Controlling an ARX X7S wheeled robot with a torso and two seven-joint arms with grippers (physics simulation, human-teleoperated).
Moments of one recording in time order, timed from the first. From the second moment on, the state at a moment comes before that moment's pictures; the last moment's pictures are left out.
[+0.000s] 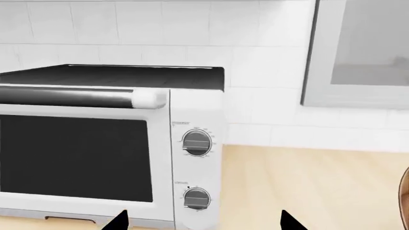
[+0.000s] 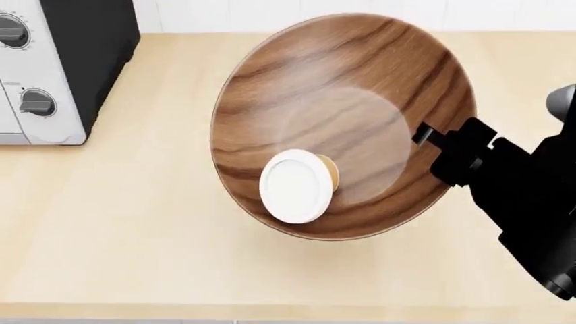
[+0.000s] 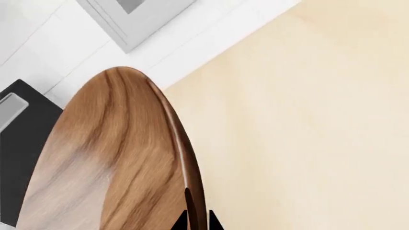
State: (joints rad) left arm -0.84 -0.67 -0.04 0.45 -1.20 -1.12 -0.72; right arm 1.46 0.94 -1.58 0.14 2.19 -0.06 0.35
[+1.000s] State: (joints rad) left arm -0.78 -0.68 -0.07 0.51 -1.26 -1.12 -0.78; right arm 1.36 0.72 -1.60 0.45 2.27 0.01 0.27
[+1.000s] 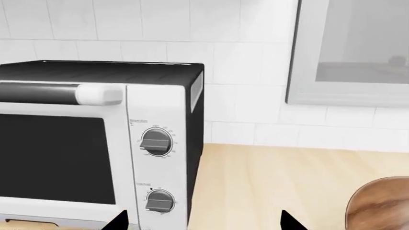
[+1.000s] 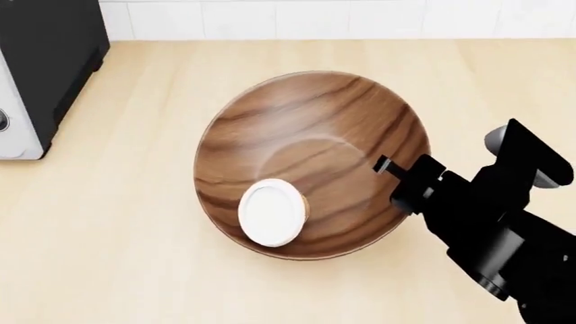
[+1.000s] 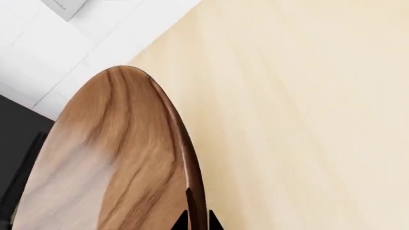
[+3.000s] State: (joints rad) left arm -0.75 -0.69 -0.04 0.51 -1.25 -1.06 -0.76; right arm 1.37 0.78 -1.63 0.30 1.98 -0.12 0.38
